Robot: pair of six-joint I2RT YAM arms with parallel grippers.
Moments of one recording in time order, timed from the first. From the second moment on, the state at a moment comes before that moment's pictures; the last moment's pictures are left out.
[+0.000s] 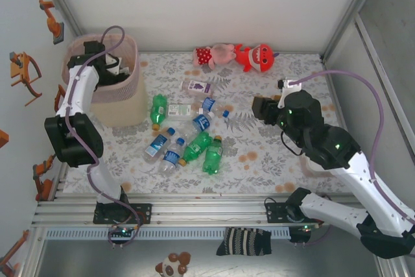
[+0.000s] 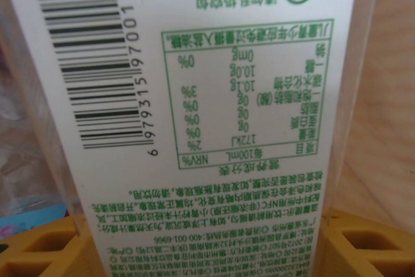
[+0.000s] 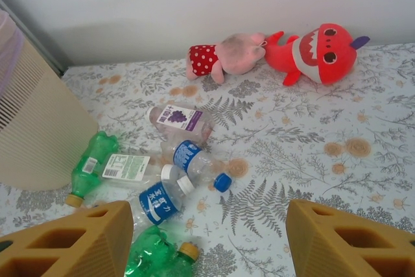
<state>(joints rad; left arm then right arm) 0.05 1.84 1.72 -1.11 0.26 0.02 0.76 0.91 1.25 -0.79 0.36 0.46</state>
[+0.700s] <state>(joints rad) 0.09 1.71 1.66 -0.98 0.33 0.00 0.76 1.13 1.29 -0.78 0.34 0.43</state>
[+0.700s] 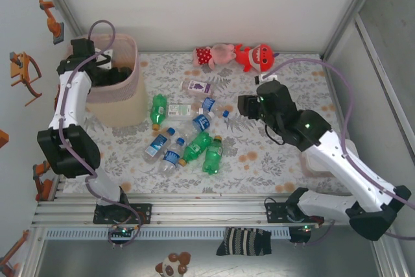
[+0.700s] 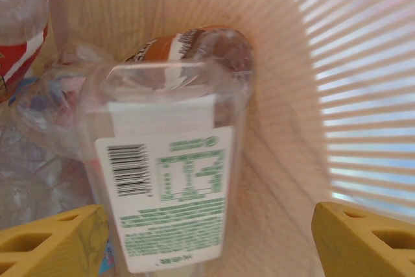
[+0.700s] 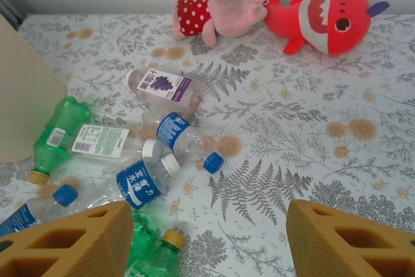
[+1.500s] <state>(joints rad) 0.09 1.40 1.67 -0.96 0.44 -0.10 0.66 1.81 1.70 -0.75 0.02 0.02</state>
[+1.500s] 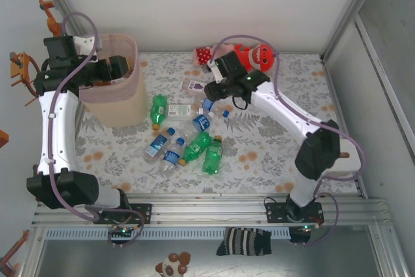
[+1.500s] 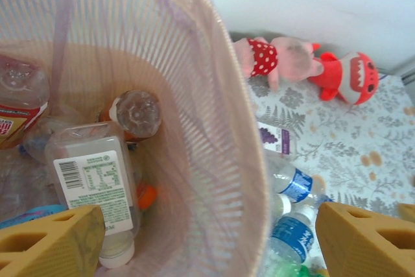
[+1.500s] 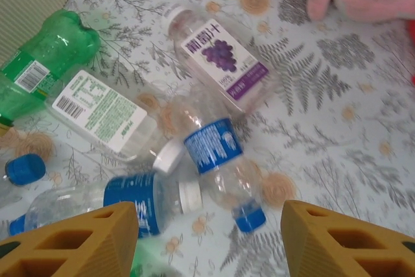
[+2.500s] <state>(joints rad) 0.09 1.17 1.55 -0.88 0.53 -0.22 0.57 2.62 2.41 -0.60 -0.23 -0.44</state>
